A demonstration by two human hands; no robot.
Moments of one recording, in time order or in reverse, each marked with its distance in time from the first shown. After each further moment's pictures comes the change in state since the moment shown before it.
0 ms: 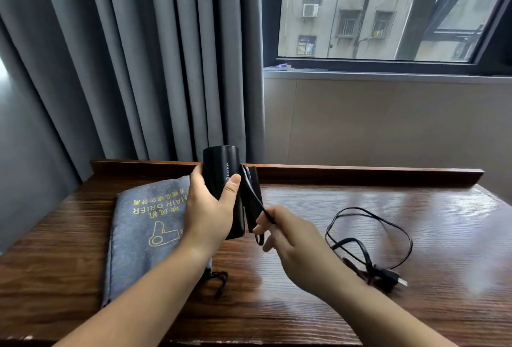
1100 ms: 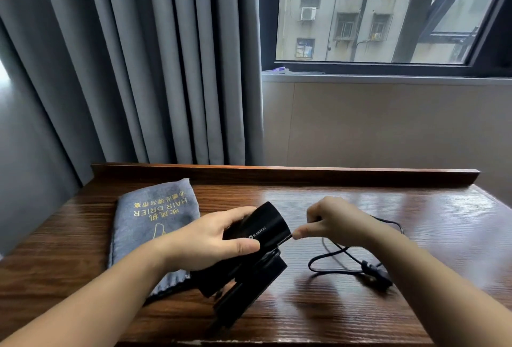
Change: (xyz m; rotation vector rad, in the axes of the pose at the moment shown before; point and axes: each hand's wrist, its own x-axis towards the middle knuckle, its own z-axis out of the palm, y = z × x) left_hand 0.001 0.004 -0.043 0.135 -1.085 0.102; right_hand 0.040 0.051 -0.075 -0.519 -0.211 0.148
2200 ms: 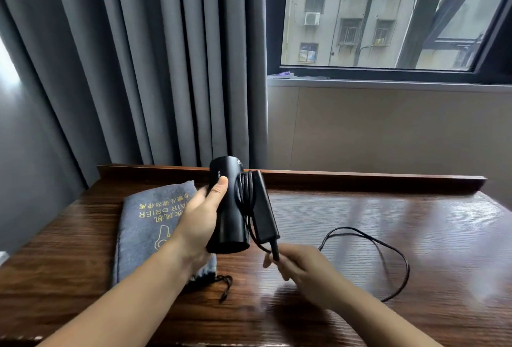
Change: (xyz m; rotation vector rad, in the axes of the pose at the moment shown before) left_hand 0.018 0.000 0.006 -0.924 0.674 -0.119; right_hand -0.021 -0.030 0.088 0.429 0.030 -0.239
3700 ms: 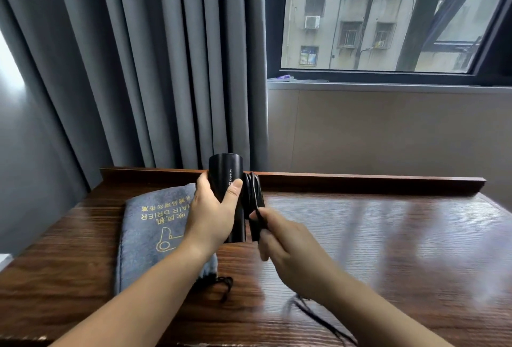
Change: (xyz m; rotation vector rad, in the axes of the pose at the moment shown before) left_hand 0.005 -0.001 0.011 0.688 0.316 0.352; right_hand 0.005 -0.074 -0.011 -0.051 0.182 -0.136
